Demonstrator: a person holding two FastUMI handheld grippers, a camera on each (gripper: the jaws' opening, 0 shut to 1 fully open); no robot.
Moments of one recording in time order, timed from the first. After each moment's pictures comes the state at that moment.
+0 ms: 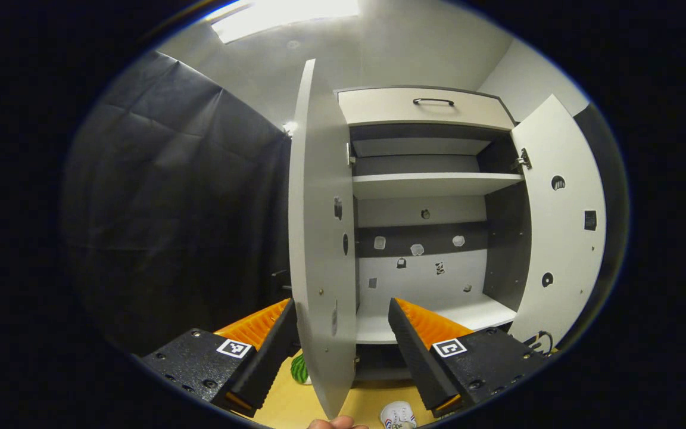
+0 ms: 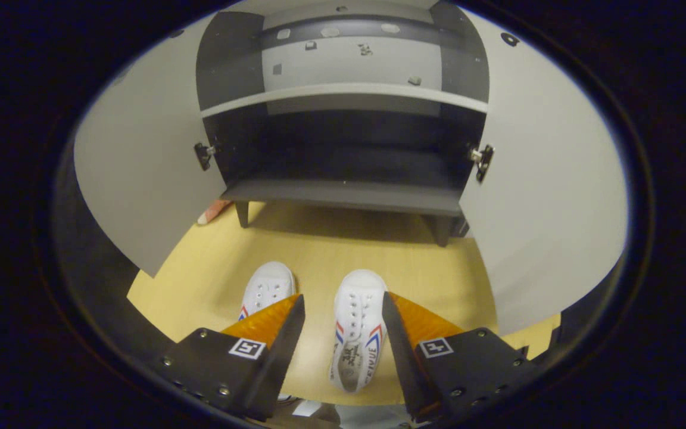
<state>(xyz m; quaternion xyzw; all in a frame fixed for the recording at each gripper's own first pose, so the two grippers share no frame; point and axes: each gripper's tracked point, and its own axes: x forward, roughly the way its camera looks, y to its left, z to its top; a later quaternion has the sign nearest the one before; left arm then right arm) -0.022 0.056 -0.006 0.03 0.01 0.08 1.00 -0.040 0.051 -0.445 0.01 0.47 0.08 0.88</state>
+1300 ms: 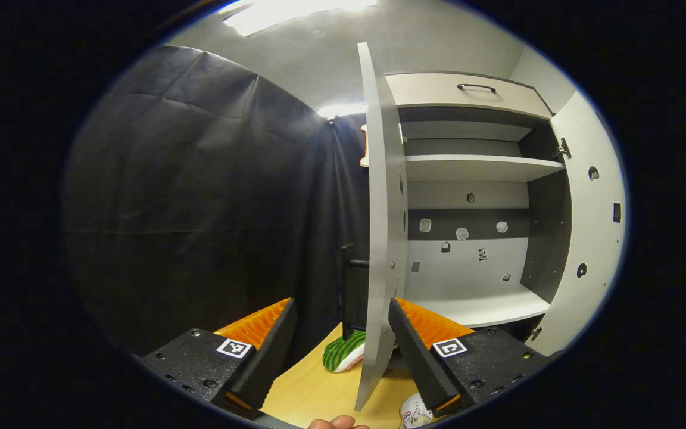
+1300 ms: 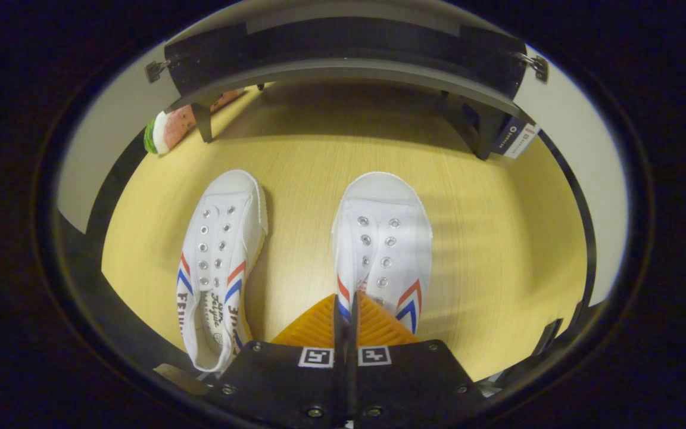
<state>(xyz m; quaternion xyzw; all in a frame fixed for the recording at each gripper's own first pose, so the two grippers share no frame) -0.043 0.112 -0.031 0.01 0.04 0.17 0.98 -0.077 0.056 -0.560 -0.01 0.61 0.06 0.79</state>
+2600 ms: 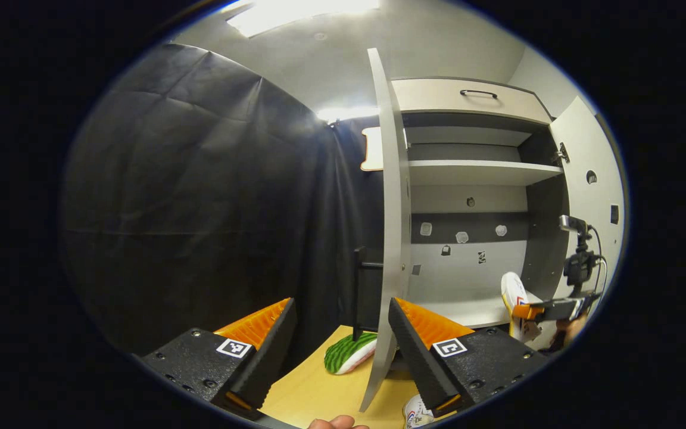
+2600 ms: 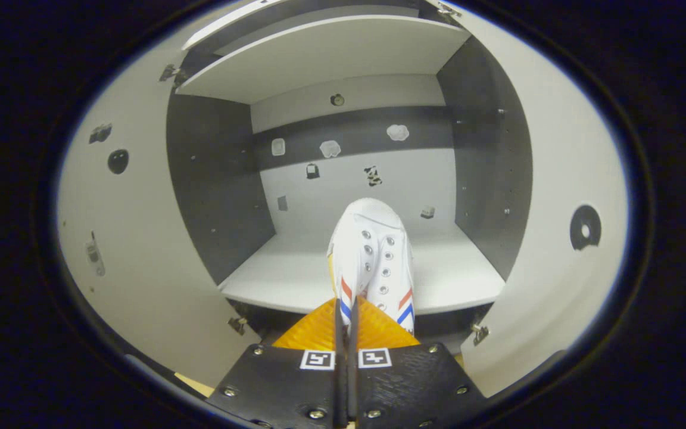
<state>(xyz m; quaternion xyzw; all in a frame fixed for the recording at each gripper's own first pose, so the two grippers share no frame) -0.051 0.124 -0.027 0.02 0.03 0.17 0.98 0.183 0.065 -0.202 0.08 0.25 0.07 0.96</state>
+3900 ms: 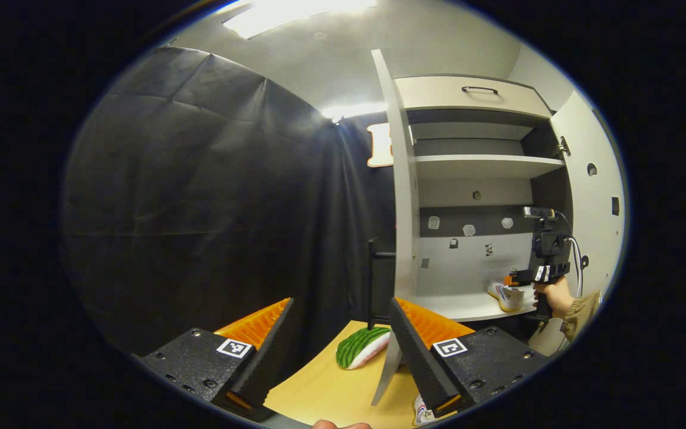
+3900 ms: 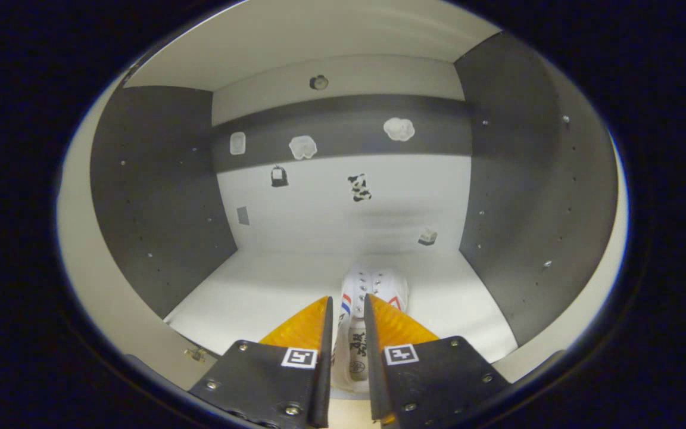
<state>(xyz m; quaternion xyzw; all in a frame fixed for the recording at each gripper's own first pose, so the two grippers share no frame) -0.070 0.122 -0.031 0.02 0.04 0.17 0.98 0.283 0.058 -0.212 0.05 0.25 0.06 0.97</state>
